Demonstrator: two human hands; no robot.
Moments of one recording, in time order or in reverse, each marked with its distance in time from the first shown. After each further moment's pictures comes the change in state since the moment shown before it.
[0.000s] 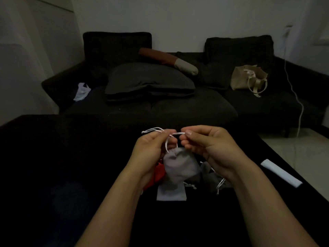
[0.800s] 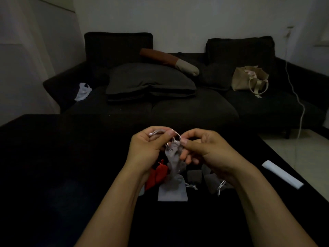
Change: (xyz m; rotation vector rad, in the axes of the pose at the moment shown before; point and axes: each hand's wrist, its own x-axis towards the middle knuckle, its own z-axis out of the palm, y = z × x) left_hand 0.003 0.001 -0.010 0.059 -0.001 0.218; right_hand -0.001 0.003 0.002 -0.298 -0.160 0.016
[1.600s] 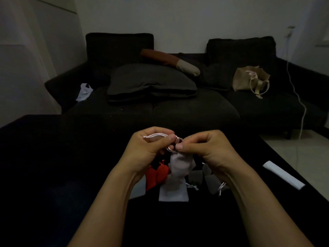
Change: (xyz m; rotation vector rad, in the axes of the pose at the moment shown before) left_hand 0.000 0.008 -0.015 0.099 -0.172 -0.031; right_hand -0.002 0.003 0.005 0.020 0.133 -0.127
